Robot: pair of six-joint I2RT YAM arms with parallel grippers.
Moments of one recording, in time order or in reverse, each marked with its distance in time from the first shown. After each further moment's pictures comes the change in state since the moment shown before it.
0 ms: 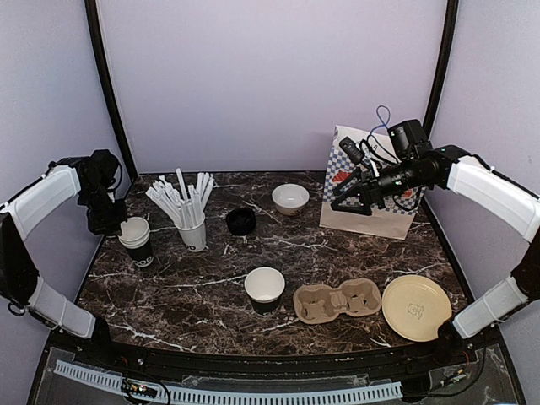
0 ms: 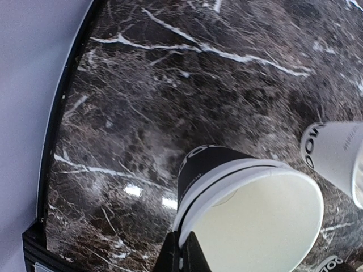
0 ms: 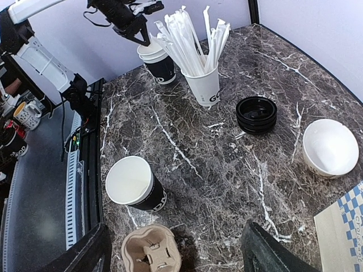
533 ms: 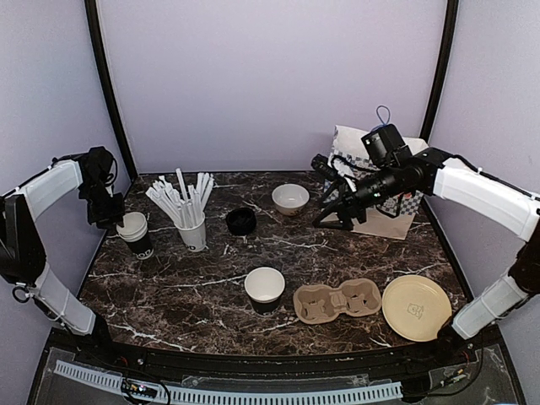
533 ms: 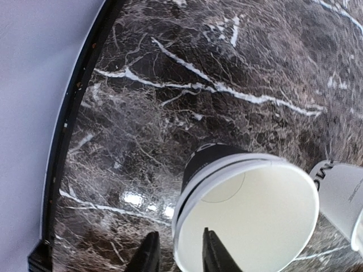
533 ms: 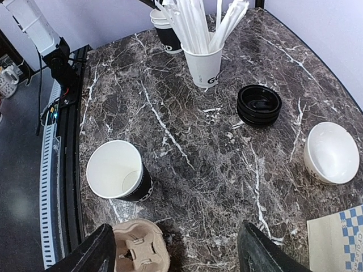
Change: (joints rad) left arm 0.150 0.157 0.068 0.104 0.039 0.111; right arm 0.172 0.034 0.020 -0.006 0.233 -0.056
